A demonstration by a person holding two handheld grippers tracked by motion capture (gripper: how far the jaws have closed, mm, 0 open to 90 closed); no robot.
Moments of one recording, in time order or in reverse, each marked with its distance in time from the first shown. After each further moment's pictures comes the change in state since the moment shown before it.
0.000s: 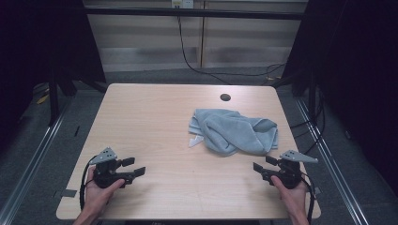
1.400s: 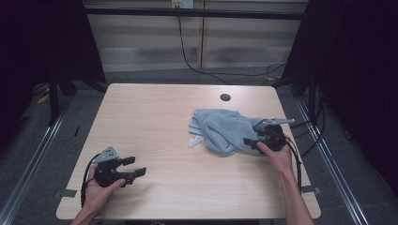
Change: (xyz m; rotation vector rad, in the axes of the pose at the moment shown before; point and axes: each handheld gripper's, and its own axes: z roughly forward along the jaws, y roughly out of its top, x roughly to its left) left arm 0.004 0.001 0.005 0.031 -0.006 0.043; right arm -0.046 0.071 0.083 0.144 -0.001 -0.071
